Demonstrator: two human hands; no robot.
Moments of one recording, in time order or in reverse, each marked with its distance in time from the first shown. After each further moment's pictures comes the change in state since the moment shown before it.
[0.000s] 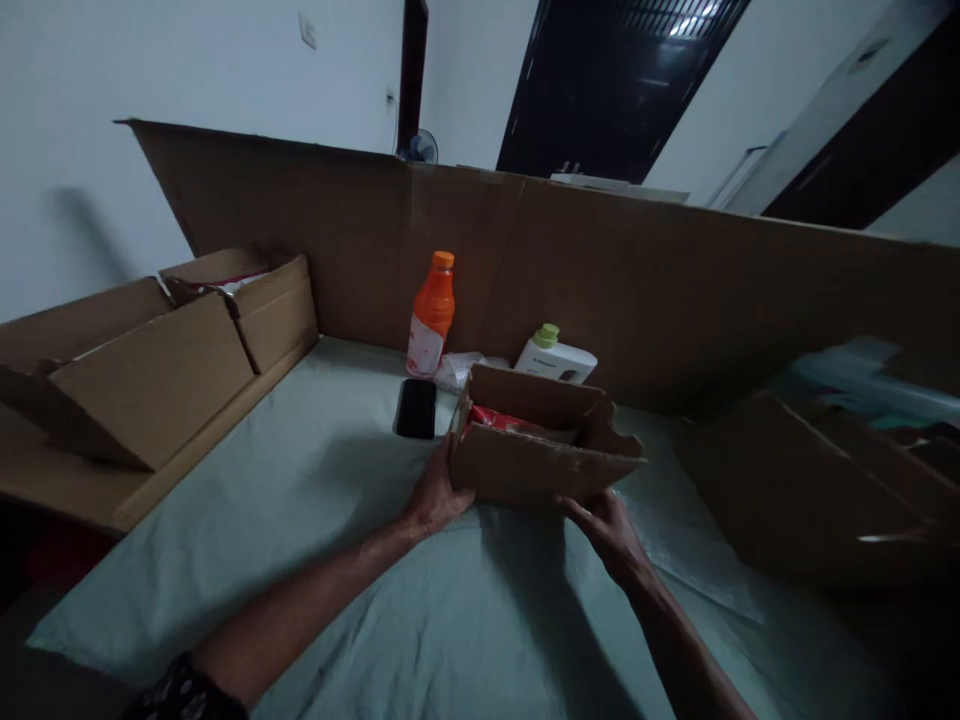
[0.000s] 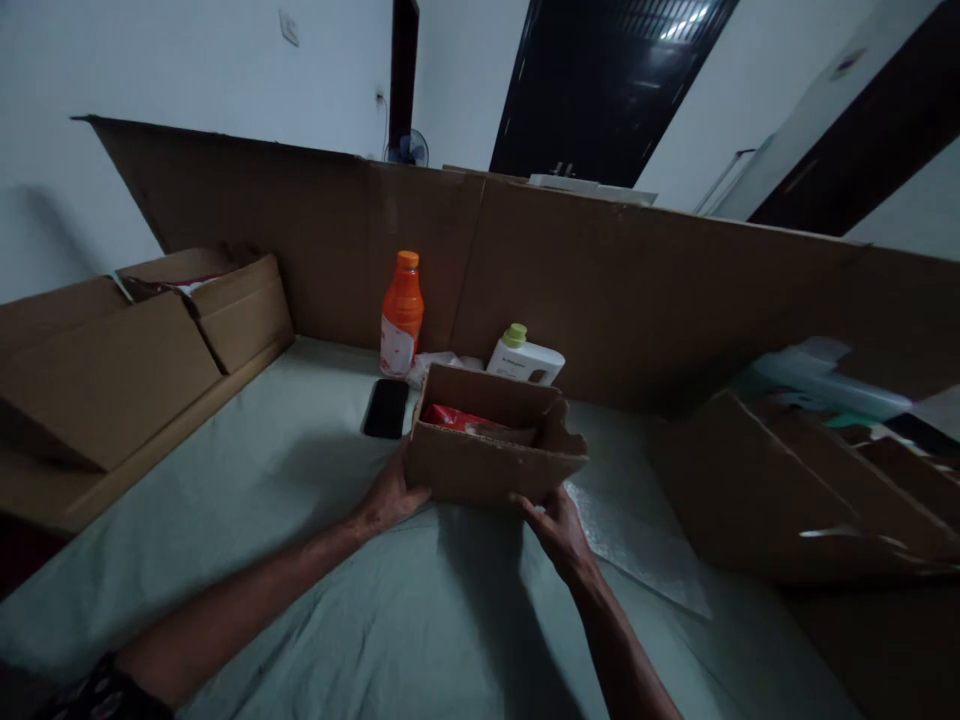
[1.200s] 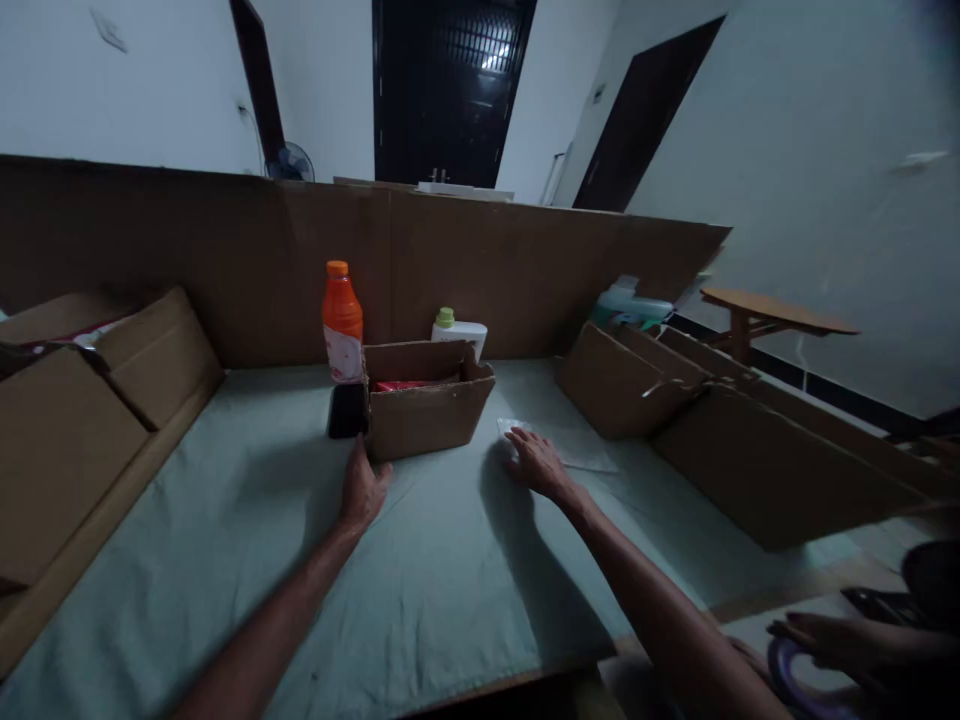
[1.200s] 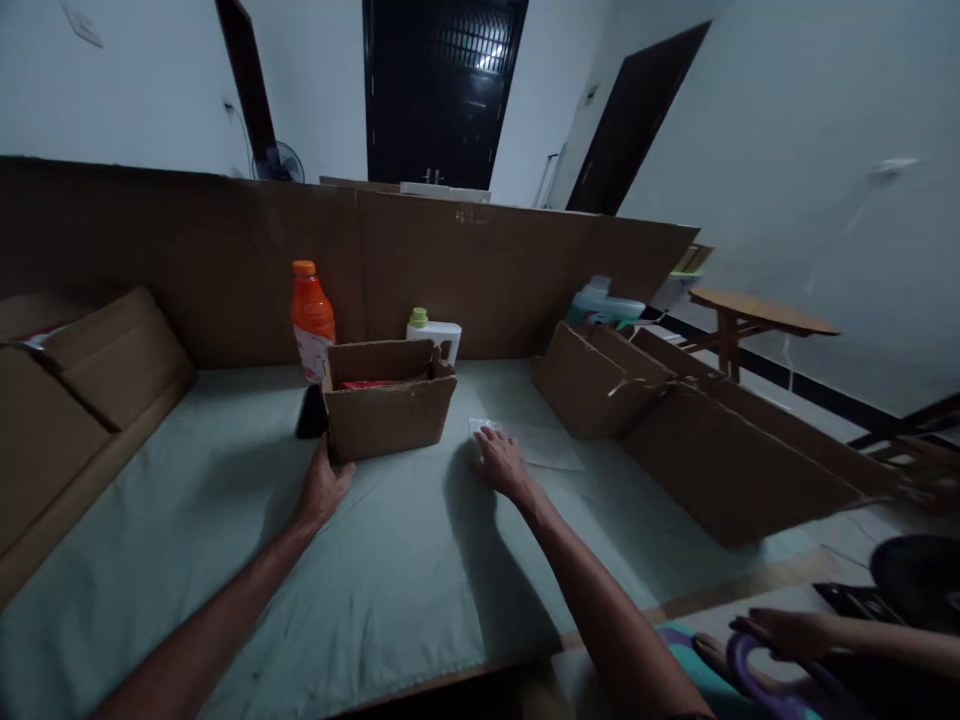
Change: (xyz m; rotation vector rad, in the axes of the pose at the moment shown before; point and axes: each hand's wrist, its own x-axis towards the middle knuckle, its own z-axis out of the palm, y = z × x) left_hand -0.018 -0.042 -0.027 0.277 0.182 0.003; right_hand -0.035 0.019 -0.021 -0.783 0.016 -0.084
